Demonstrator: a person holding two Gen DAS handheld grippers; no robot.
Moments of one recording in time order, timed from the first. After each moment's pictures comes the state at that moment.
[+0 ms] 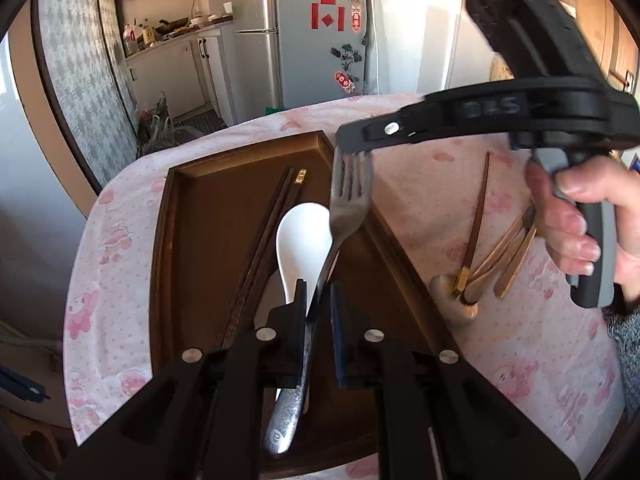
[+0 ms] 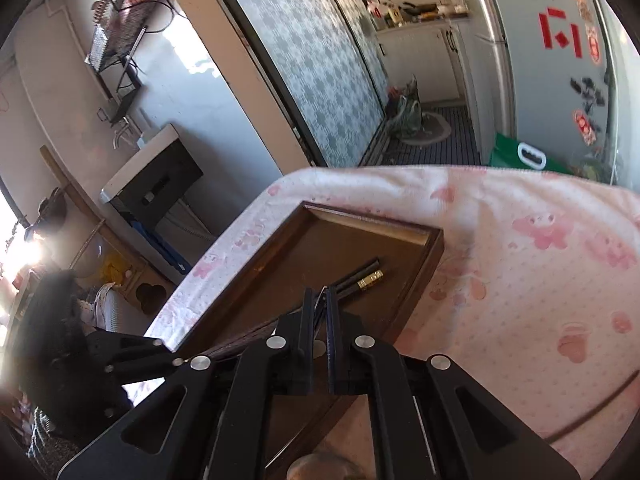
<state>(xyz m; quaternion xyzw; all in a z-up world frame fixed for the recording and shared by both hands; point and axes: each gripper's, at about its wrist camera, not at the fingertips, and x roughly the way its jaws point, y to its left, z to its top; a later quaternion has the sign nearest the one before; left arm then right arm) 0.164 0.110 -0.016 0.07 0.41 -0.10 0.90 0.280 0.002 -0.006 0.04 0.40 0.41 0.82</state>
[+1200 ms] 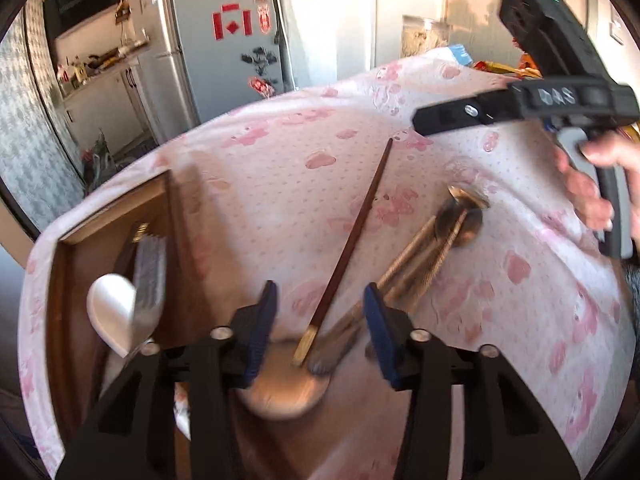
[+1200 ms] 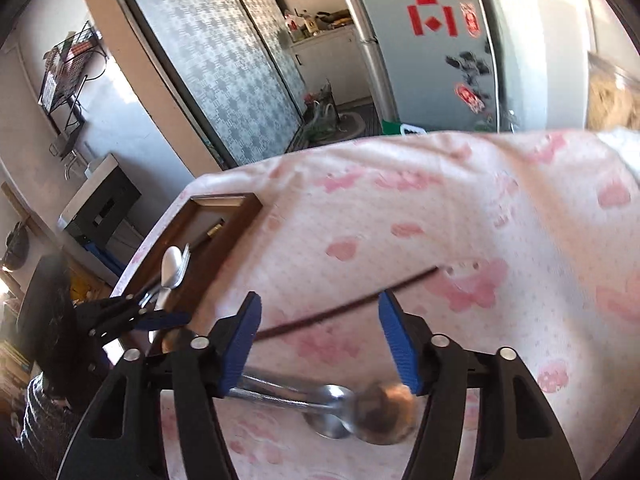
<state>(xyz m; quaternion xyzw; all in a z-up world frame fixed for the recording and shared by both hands) 0.192 -0.009 -0.037 0.12 0.41 -0.20 0.88 0.266 -0.207 -0.015 0.07 0.42 0.31 0.85</state>
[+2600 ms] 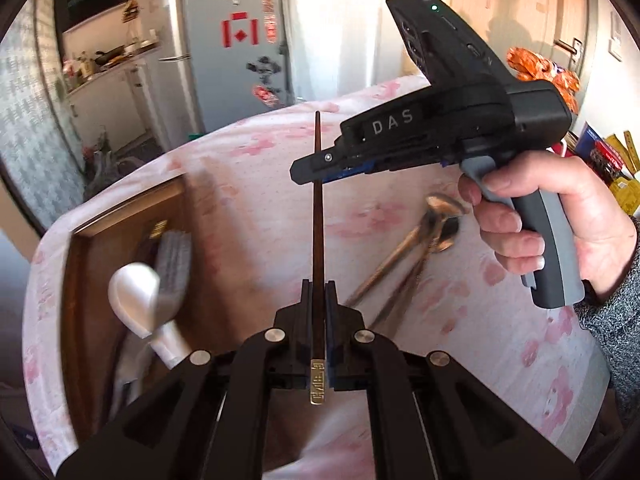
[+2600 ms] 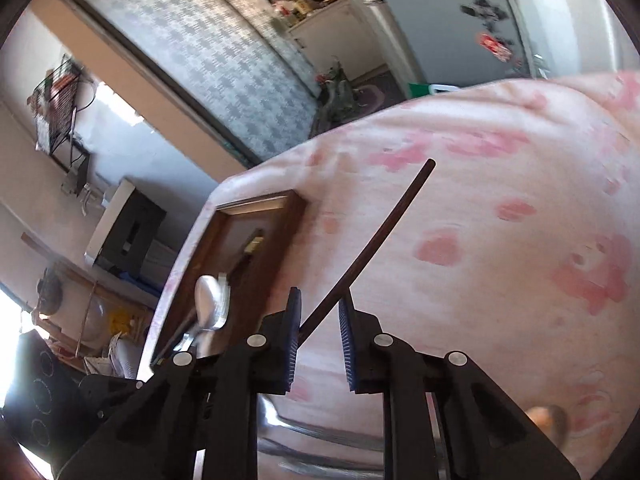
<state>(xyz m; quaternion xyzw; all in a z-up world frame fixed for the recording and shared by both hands) 0.167 0.017 -0.010 0.09 0.40 -0.19 0.89 0.292 -0.108 -0.023 0.15 0.46 0.35 0.81</state>
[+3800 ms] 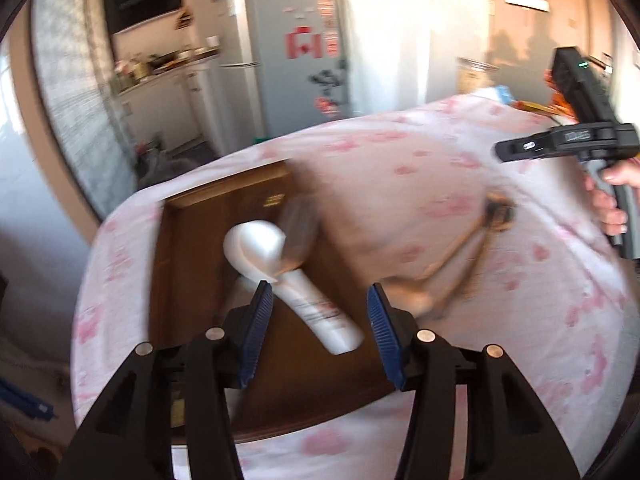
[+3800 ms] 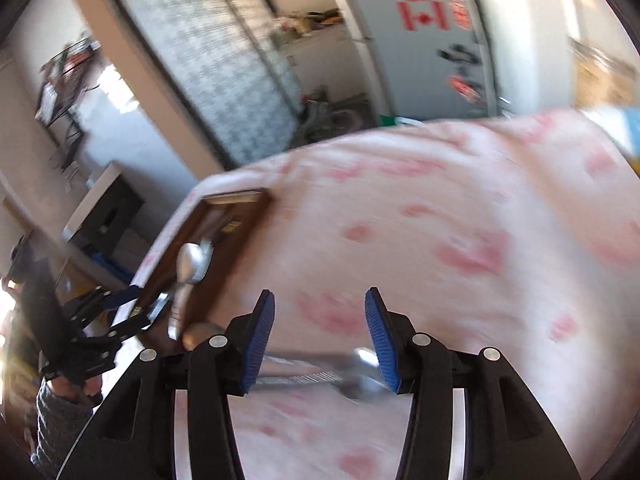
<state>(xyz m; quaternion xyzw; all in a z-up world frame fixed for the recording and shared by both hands) 0.132 0.069 -0.002 0.10 0.37 -0.13 0.92 0.232 -0.220 -0.010 0.10 0.43 0.27 0.85</state>
